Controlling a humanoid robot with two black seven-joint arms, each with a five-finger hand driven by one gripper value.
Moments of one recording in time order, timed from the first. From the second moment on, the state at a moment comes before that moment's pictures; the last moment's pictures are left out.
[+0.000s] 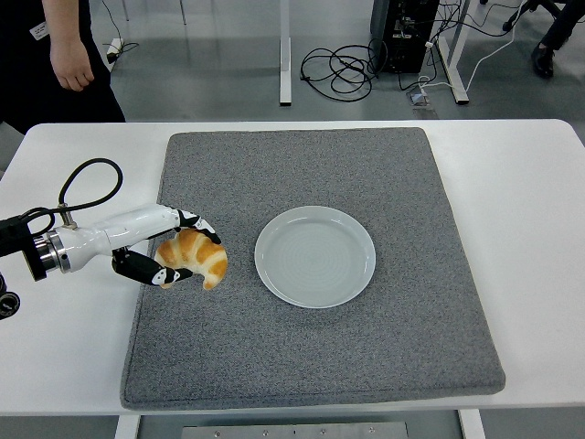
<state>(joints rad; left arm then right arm) -1.06 0.82 0.11 -1.39 1.17 0.24 -0.49 0.00 0.00 -0.01 0.20 -0.10 -0.05 0.23</state>
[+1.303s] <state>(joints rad) -1.54 0.45 0.09 -1.09 0.97 -0.13 -0.41 -0.01 0.00 -0.01 0.20 -0.10 -0.05 0.23</state>
